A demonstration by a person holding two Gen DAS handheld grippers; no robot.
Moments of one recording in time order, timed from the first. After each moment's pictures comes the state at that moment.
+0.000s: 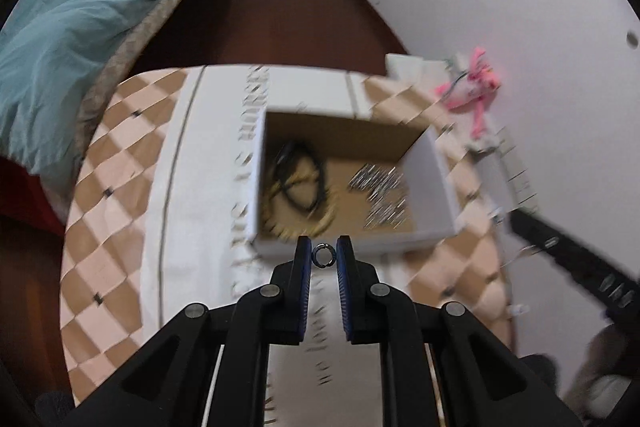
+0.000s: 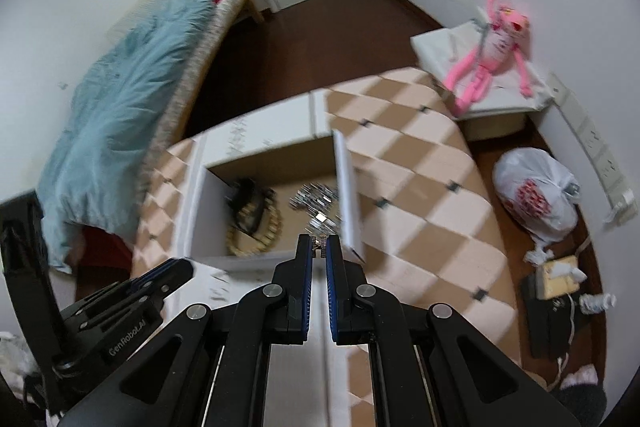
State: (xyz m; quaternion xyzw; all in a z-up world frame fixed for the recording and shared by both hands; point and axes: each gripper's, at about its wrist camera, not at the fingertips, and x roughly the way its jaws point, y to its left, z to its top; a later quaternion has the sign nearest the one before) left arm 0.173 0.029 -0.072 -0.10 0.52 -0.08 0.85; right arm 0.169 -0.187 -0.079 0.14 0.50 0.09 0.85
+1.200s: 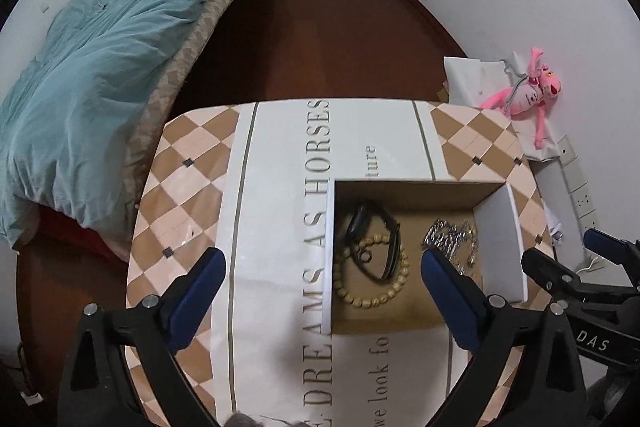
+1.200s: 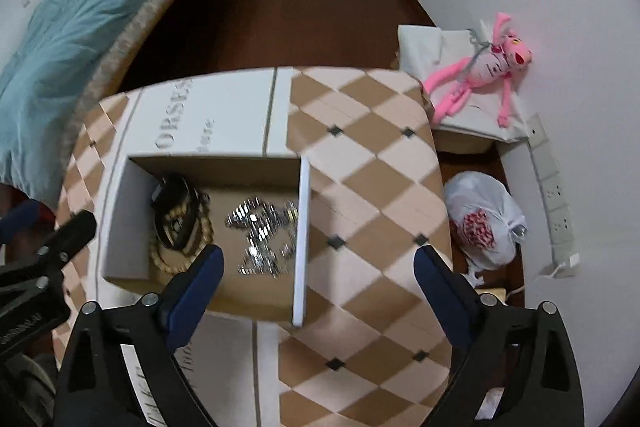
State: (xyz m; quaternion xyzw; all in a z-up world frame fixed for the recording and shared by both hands) left arm 0.226 0.046 -0.069 -0.01 0.53 0.02 0.85; right arm 0.251 -0.162 -0.105 -0.02 0.58 0.02 0.82
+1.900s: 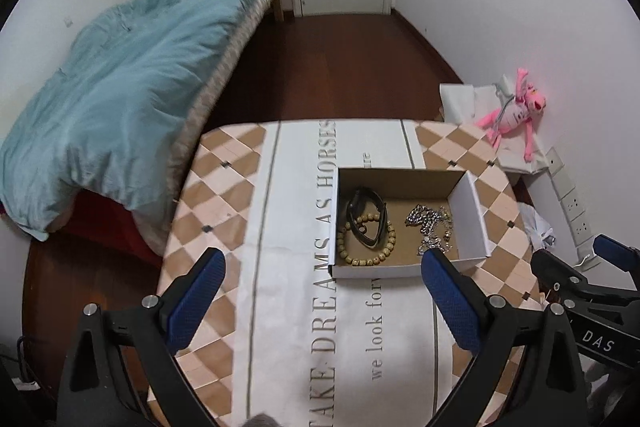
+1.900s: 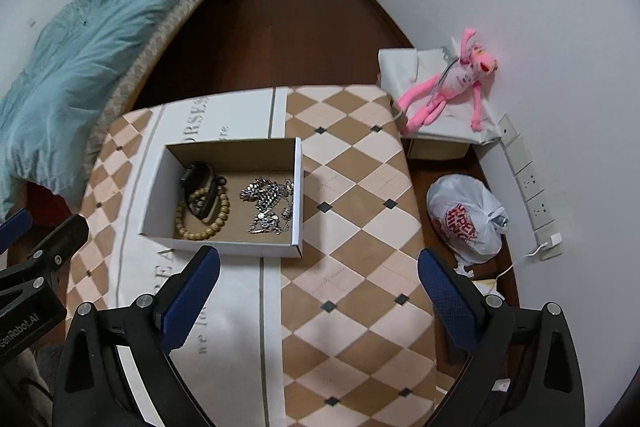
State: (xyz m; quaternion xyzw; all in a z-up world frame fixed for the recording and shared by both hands) left arm 0.137 0.038 -0.004 0.00 0.46 0.04 0.89; right arm 0.157 -0.173 -0.038 -0.01 0.52 0.01 0.86
